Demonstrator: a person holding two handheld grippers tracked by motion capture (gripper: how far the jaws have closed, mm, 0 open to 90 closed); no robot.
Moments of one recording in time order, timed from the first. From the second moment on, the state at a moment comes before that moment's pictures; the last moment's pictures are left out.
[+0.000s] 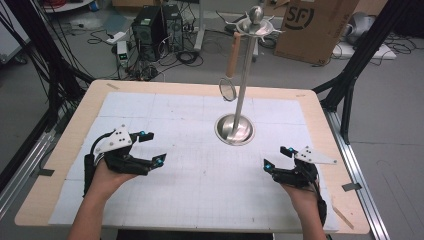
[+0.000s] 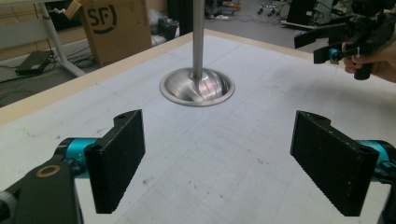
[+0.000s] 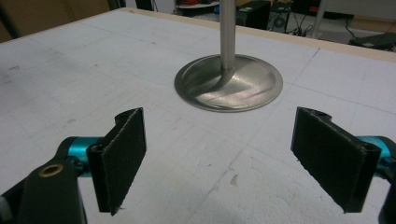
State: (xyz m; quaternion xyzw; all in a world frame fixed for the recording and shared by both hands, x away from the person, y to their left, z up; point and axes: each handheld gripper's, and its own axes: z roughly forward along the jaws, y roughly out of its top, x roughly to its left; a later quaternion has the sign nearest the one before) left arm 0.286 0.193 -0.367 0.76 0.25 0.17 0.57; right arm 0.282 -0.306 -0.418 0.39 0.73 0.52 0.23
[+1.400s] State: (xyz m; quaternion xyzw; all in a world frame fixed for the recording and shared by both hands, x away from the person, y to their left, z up) left arm 0.277 0.220 -0.399 0.76 0.29 0.17 0.56; right arm 0.285 -0.302 -0.421 0.38 0.74 0.51 0.22
